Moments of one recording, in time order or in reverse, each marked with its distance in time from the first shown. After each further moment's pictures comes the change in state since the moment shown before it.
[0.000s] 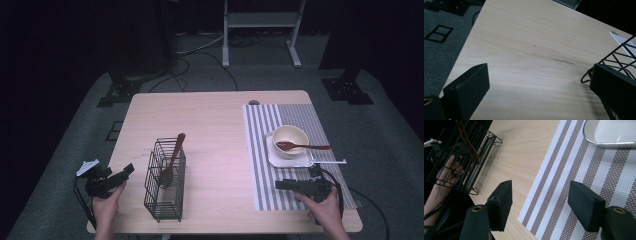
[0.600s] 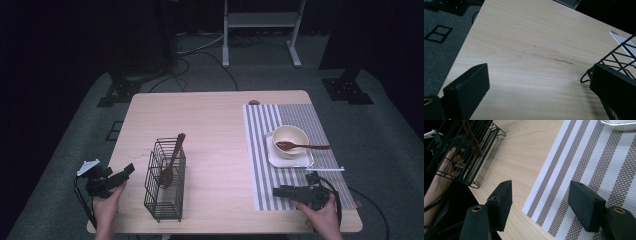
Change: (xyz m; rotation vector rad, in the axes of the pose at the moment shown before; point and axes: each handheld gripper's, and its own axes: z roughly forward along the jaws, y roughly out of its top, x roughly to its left) left arm -0.001 0.000 0.001 0.001 -0.003 0.003; right arm 0.007 -0.019 0.004 0.000 0.007 -0.025
